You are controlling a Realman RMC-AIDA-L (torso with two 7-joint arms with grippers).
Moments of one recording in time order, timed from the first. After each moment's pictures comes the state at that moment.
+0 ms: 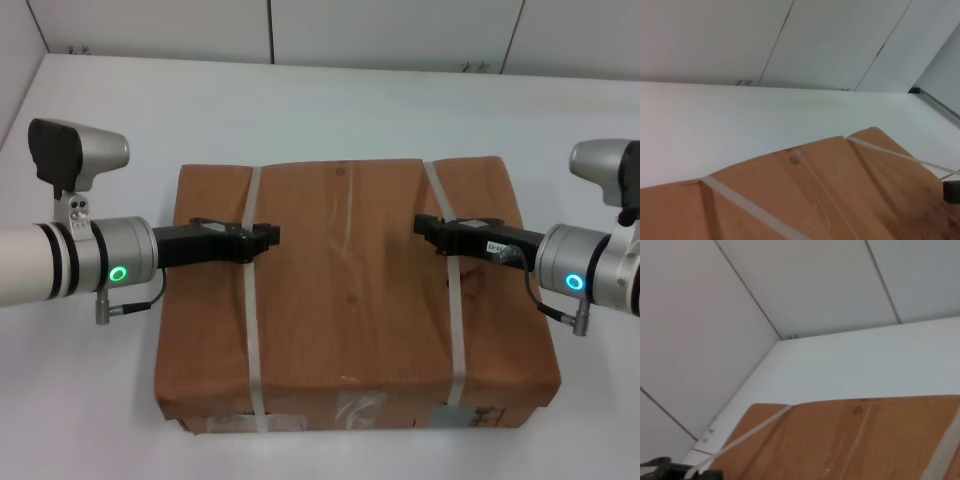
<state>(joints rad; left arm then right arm) -0.77 -2.03 2.86 -0.14 -0.32 1.06 -1.39 0.76 2.08 -0.69 -0.04 -1.76 -0.87 1.40</state>
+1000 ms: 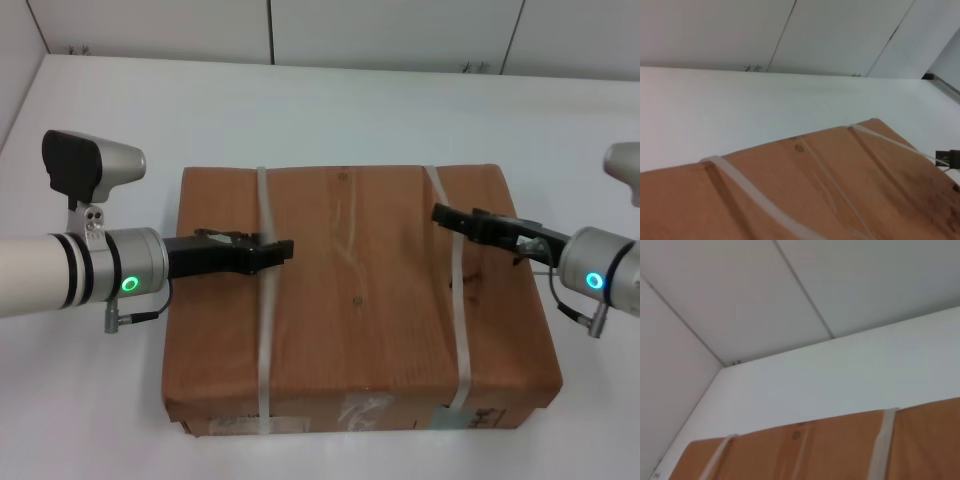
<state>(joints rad) -0.77 -2.04 2.86 -0.09 -0.30 0.97 -1.37 0.72 2.08 -0.55 -0.03 -1.75 -0.76 1.39</state>
